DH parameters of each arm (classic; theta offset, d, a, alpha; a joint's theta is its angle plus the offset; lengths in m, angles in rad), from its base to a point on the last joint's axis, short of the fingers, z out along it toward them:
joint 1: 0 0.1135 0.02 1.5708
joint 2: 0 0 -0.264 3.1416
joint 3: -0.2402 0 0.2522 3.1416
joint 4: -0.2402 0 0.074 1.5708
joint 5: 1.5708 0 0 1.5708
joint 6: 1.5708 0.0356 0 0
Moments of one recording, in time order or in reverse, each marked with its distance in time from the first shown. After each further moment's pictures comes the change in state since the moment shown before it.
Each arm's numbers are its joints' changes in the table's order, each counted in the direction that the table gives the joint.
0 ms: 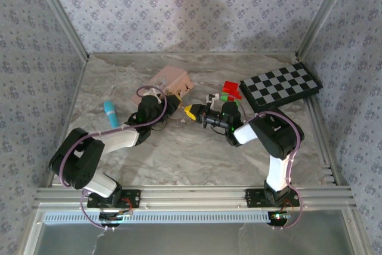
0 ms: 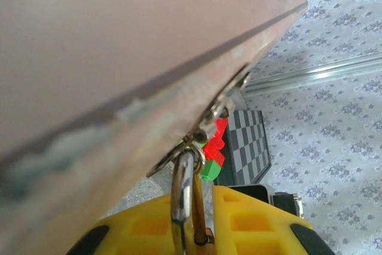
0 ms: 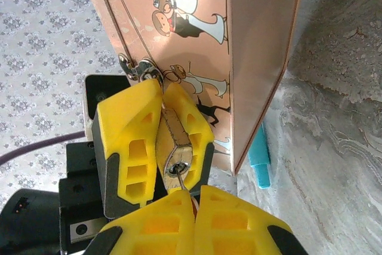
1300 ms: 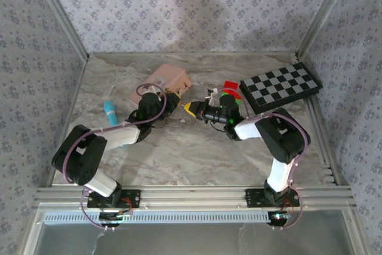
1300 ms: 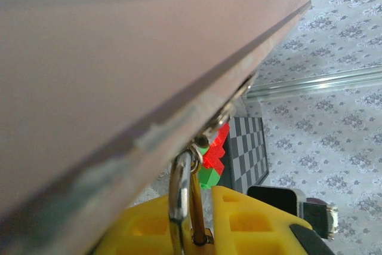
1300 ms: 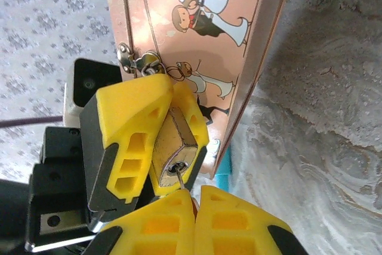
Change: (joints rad) left arm 0.019 -0.042 -0.035 -0.009 0.015 -0.039; right arm -0.008 0.064 -0.072 -0.256 0.005 -0.227
